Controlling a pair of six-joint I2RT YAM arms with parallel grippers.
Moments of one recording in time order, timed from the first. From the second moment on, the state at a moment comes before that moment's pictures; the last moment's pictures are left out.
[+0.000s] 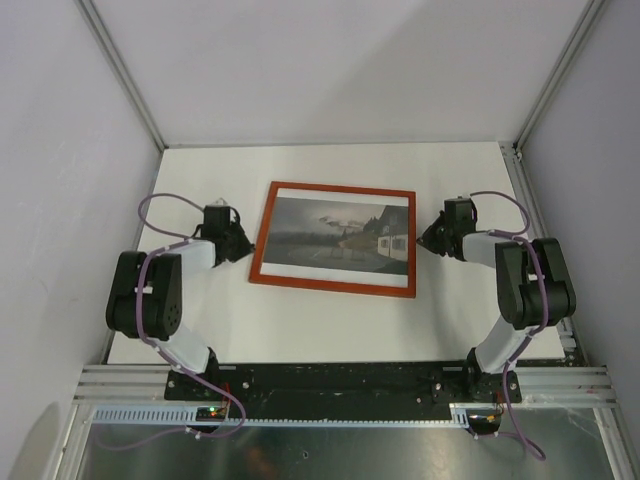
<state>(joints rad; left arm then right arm) -0.09 1.64 0.76 0.01 0.10 -0.61 0.11 1.71 0.81 0.08 -0.10 0.80</state>
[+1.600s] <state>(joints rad) -0.13 1.43 0.82 -0.14 0.15 -0.61 0.04 1.66 0.93 -0.19 -0.21 0.72</state>
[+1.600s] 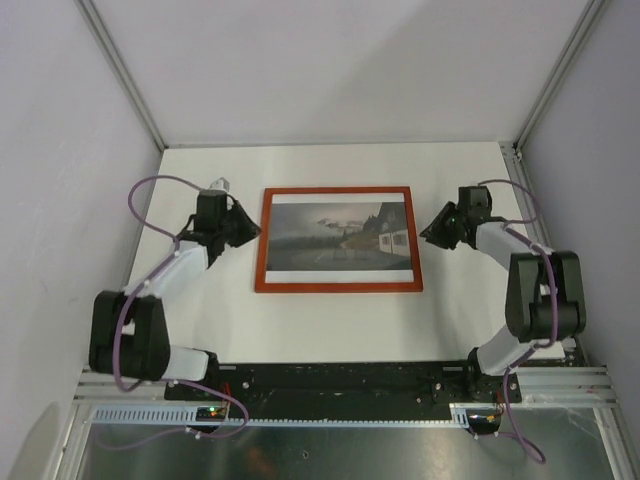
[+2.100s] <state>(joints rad) -0.29 0.84 0.76 -0.23 0.16 -0.51 0.43 1.14 0.95 -0.30 -0.07 0.63</state>
